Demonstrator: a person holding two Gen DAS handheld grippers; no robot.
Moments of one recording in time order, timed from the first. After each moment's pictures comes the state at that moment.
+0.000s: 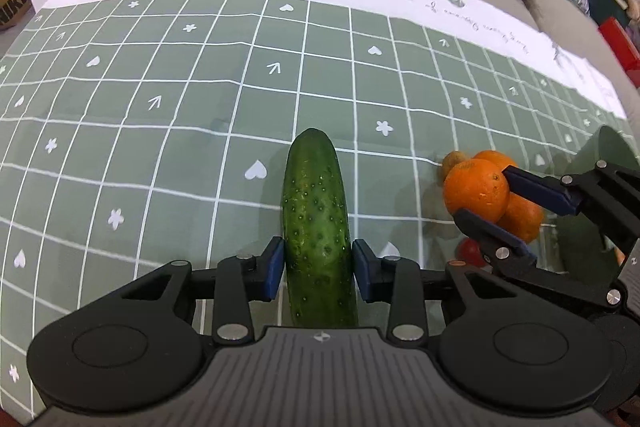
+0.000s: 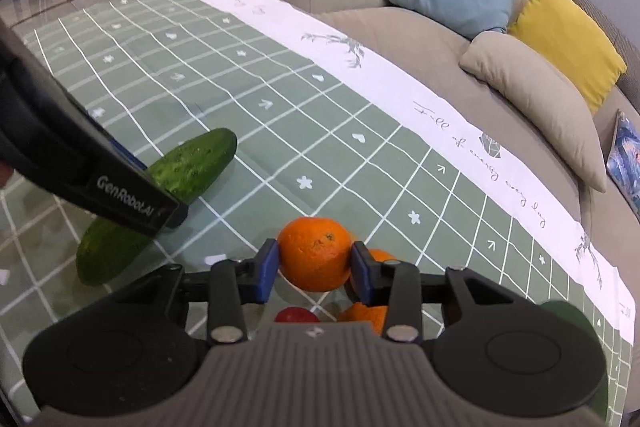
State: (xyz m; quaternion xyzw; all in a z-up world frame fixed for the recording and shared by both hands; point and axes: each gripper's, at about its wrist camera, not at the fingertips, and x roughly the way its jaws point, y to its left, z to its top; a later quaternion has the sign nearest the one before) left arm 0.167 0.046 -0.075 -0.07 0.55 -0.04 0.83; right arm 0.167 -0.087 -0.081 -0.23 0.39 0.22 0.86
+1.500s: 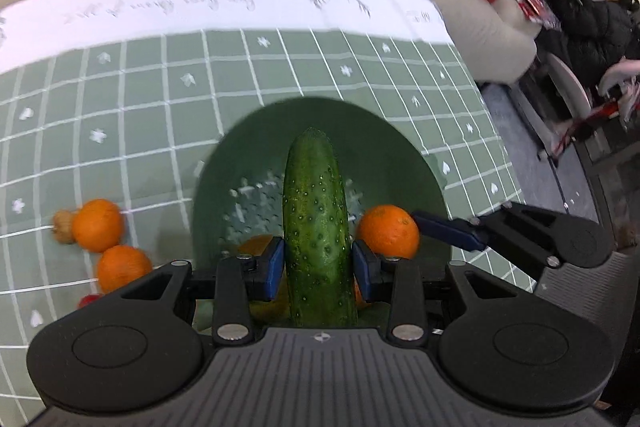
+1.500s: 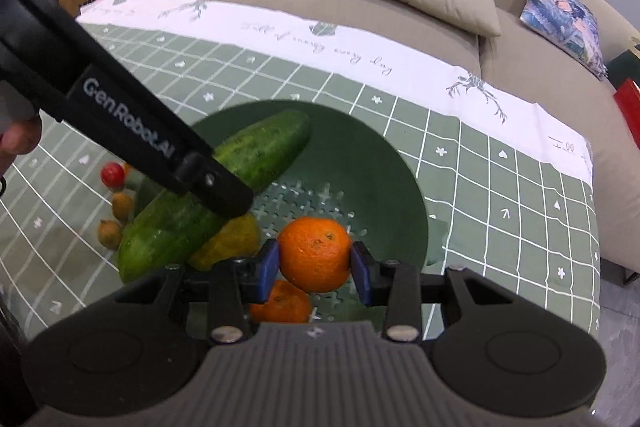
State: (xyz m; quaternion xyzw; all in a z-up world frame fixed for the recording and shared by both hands) left arm 0.210 -0.196 -0.041 -0.04 0.59 -0.26 0.77; right arm 0.153 -0.333 -0.049 -0.11 0.48 0.14 0.86
